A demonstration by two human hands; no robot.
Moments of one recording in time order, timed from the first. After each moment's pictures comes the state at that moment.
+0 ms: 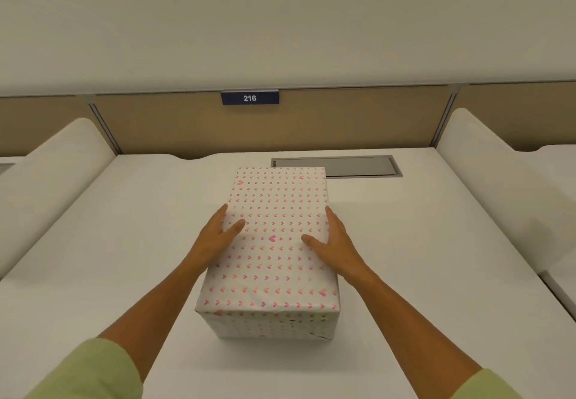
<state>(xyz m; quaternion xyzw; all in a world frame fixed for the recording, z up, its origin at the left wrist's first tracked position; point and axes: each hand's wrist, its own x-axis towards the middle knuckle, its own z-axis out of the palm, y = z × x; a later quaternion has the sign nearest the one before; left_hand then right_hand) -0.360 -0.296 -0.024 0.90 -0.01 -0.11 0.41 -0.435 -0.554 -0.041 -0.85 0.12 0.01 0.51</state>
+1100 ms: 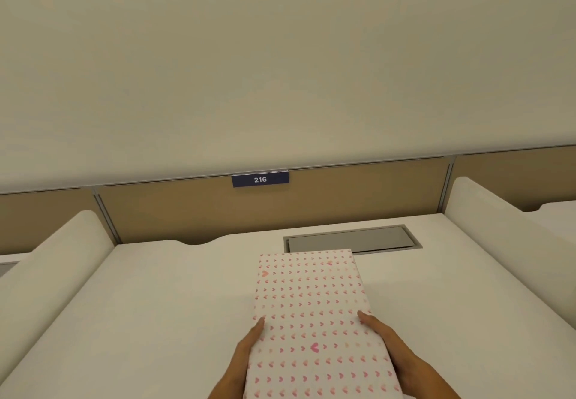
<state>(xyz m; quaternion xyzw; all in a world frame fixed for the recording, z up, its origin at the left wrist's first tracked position) -0.307 -0.282 -0.074 0.46 0.15 -0.39 0.78 -0.393 -0.578 -0.084 -0.41 0.25 0.25 0.84</state>
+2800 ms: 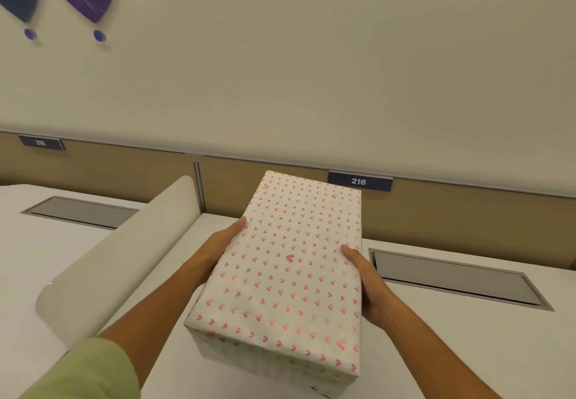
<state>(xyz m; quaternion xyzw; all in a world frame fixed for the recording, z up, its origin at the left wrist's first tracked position) -0.153 -0.049 0.074 0.66 0.12 -0.16 0.72 -0.197 -0.355 0.020 -0.58 0.15 0.16 0.78</state>
